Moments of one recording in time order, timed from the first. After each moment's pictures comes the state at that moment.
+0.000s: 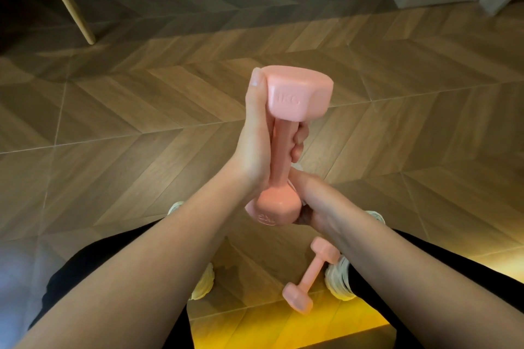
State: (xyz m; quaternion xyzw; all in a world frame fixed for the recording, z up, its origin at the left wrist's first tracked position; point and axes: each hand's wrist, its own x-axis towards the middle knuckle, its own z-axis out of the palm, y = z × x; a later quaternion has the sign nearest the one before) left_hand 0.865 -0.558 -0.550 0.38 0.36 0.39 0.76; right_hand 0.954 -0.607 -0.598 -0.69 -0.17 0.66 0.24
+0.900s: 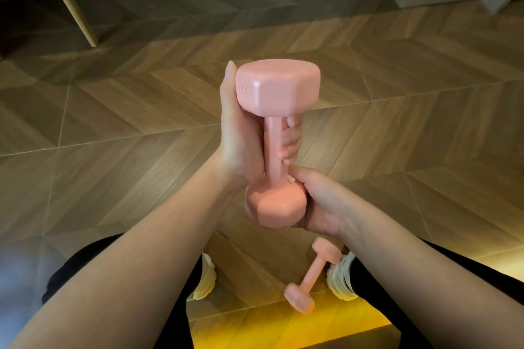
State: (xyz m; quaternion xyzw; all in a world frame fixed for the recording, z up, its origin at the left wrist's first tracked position) left_hand 0.851 -0.546 -0.542 0.35 0.25 0.33 0.84; right_hand 0.965 -0.612 -0.590 -0.56 -0.08 0.78 0.28
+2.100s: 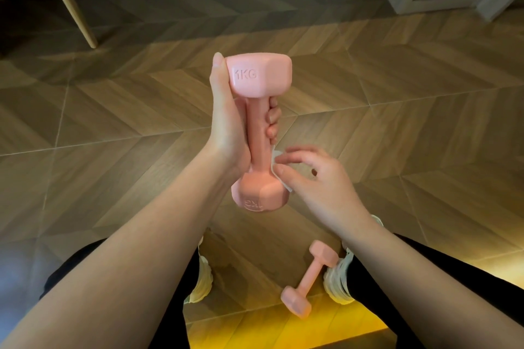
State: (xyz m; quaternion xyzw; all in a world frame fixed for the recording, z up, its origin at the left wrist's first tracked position) left_hand 0.846 -0.533 -0.540 0.30 0.41 0.39 0.76; right_hand 0.975 -0.620 -0.580 -0.67 -0.54 0.40 0.31
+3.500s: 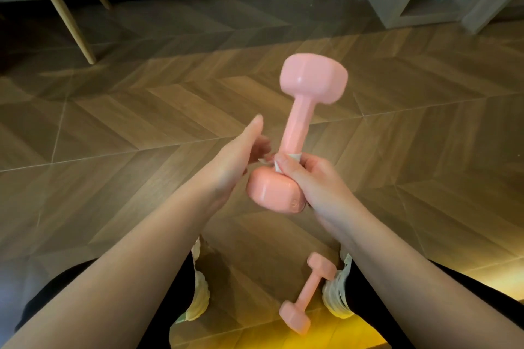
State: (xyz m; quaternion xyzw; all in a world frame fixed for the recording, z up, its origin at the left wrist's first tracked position) left_hand 0.834 -0.539 -0.567 0.44 0.56 0.22 0.67; right_hand 0.976 -0.604 -0.570 -0.58 -0.33 0.61 0.42
